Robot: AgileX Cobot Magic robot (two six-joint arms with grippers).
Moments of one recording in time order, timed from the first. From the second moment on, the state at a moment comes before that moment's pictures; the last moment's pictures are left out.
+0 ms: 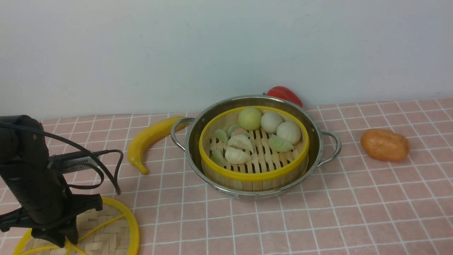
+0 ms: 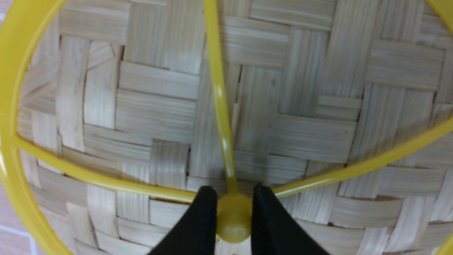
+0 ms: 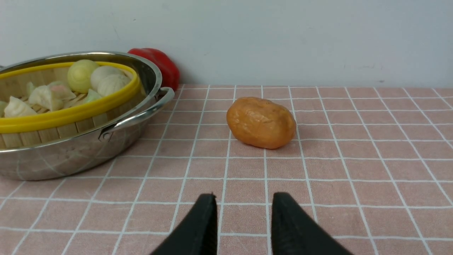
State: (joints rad) right arm 0.15 0.00 -0.01 -0.19 0.39 0.33; left arm 0.10 1.75 -0.97 0.04 0.95 -0.22
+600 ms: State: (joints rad) right arm 0.15 0.00 -0.01 -0.19 0.39 0.34; left arm 0.10 1.61 -1.20 0.03 1.13 -0.02
